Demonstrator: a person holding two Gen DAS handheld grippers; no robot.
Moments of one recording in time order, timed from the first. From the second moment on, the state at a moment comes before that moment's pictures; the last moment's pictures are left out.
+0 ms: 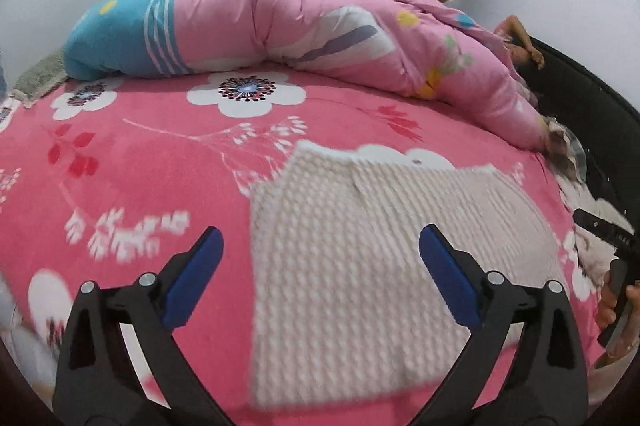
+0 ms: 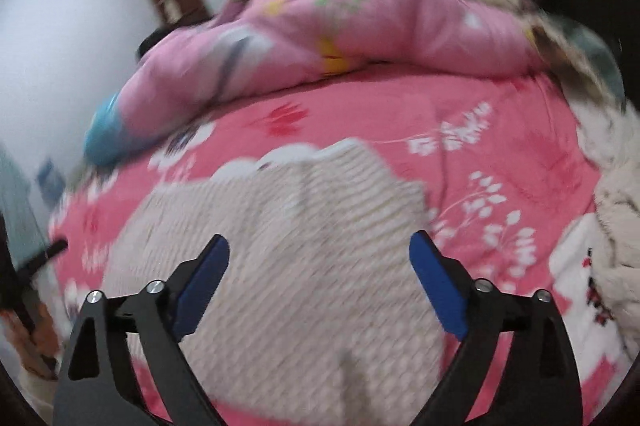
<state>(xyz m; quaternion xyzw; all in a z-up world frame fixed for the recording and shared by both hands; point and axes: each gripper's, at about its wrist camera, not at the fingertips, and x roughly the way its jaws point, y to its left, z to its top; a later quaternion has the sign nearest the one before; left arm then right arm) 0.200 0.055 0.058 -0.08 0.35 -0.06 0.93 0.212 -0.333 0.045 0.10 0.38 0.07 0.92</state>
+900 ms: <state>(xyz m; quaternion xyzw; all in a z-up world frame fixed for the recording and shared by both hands) 0.088 -0.028 0.013 -0.01 0.41 0.05 0.91 0.073 -0.201 0.026 -0.06 0.36 0.01 0.93</state>
